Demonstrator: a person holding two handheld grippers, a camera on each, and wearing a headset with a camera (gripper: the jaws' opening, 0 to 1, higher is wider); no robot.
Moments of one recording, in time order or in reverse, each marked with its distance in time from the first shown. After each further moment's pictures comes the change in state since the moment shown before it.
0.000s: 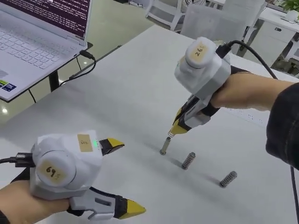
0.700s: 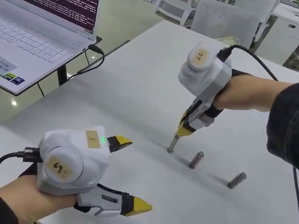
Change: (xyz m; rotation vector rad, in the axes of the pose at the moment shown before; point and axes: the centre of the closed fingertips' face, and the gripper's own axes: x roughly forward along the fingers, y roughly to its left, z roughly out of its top) left arm 0.002 0.000 -0.002 -0.011 -0.001 -0.004; right arm 0.019 -0.003 -0.008 0.013 0.037 0.040
